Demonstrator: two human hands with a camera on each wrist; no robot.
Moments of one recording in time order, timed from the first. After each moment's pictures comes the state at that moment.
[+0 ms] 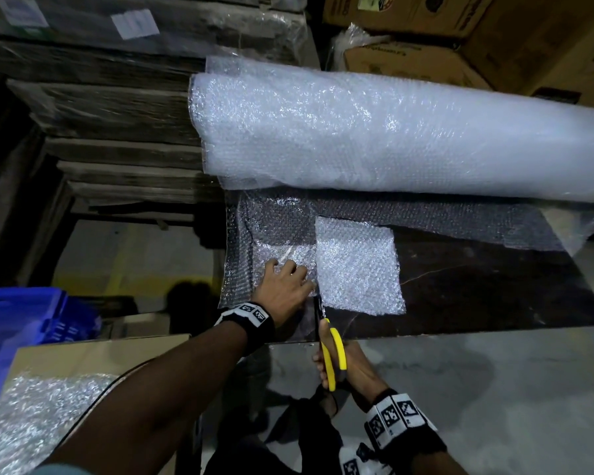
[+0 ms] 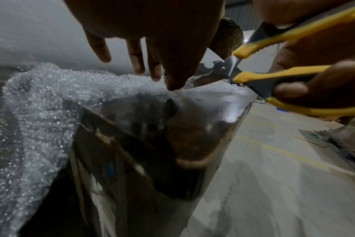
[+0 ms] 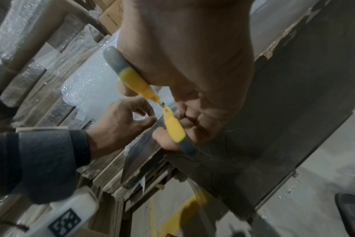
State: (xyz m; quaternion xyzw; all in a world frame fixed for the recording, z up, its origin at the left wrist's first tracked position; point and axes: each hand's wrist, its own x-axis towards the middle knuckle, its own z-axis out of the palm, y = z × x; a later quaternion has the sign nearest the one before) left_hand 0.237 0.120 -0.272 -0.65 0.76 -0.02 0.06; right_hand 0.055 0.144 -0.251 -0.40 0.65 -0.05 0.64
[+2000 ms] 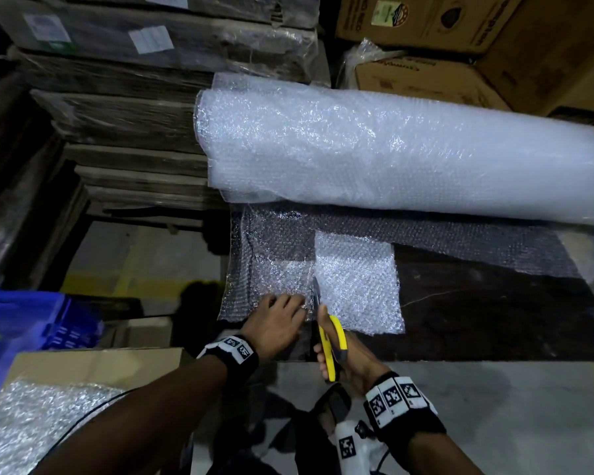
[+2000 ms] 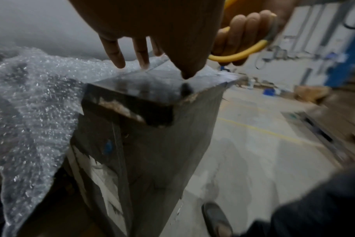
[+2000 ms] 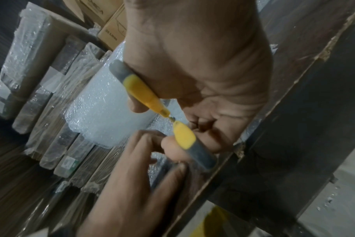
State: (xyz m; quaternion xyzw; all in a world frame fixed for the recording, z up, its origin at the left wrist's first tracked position) left_hand 0.231 0.139 -0.296 -0.63 0.77 -0.06 -0.05; right_hand 0.065 0.092 -0.221 -0.42 0.60 0.01 0.68
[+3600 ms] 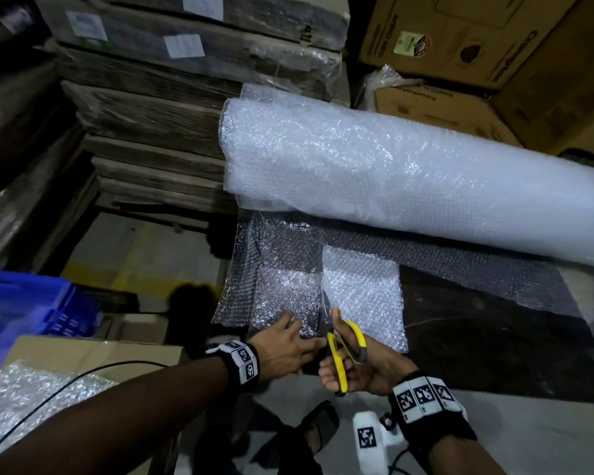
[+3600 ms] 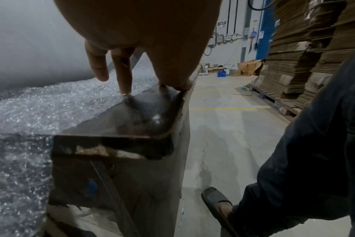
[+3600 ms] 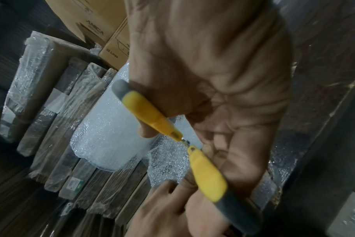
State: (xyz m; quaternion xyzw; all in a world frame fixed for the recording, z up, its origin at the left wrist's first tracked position) left_hand 0.224 0.150 -0.275 -0.48 0.87 -0.05 0.09; right_hand 0.049 0.061 -0.191 -0.39 0.56 0.11 0.73
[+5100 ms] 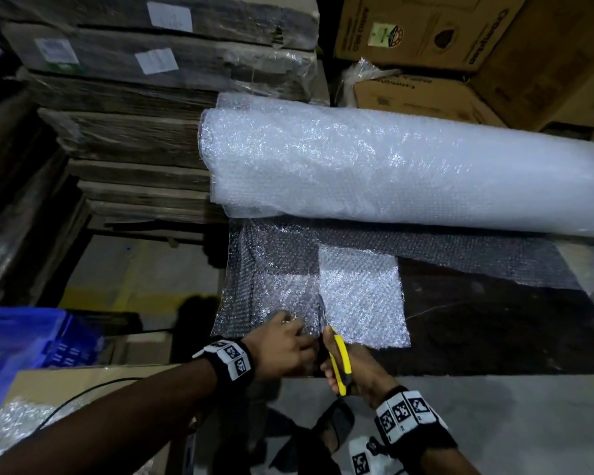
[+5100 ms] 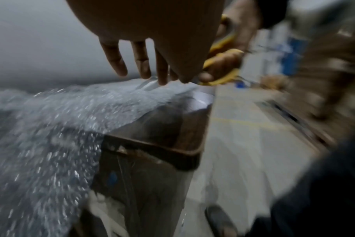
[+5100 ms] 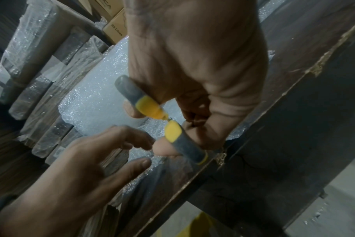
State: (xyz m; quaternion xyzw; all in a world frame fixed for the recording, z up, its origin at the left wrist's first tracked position) left_hand 0.242 0.142 -0.270 -0.46 0.89 -0.05 0.03; right_hand 0.056 0.086 -0.230 -0.47 0.61 -0.02 0.64
